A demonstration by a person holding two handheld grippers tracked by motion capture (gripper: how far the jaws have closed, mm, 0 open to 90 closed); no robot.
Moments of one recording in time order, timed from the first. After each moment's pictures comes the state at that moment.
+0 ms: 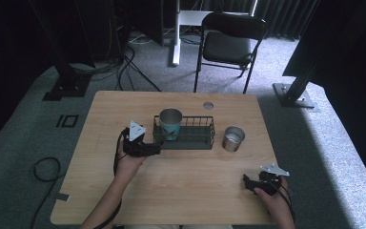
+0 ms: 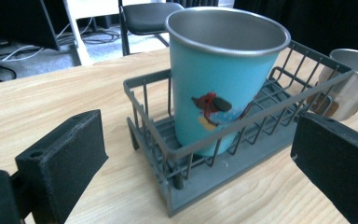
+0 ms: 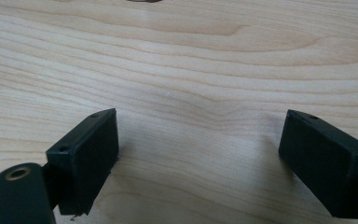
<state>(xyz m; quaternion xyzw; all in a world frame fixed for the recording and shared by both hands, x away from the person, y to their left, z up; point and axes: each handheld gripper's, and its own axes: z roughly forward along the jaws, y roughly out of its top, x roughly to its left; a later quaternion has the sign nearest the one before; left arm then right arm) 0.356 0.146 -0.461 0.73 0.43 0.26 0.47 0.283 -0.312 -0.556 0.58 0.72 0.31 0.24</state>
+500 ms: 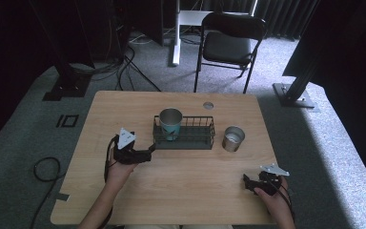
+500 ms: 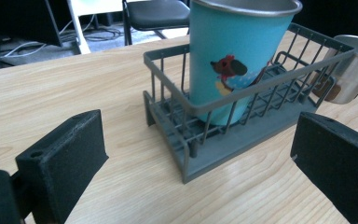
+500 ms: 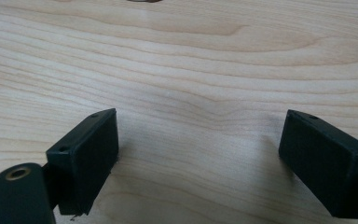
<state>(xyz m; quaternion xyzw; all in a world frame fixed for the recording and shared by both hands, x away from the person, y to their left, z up) 0.338 0.174 -0.474 0.73 0.43 0.26 0.47 0.283 -0.312 -0.556 0.58 0.72 0.31 0.24</state>
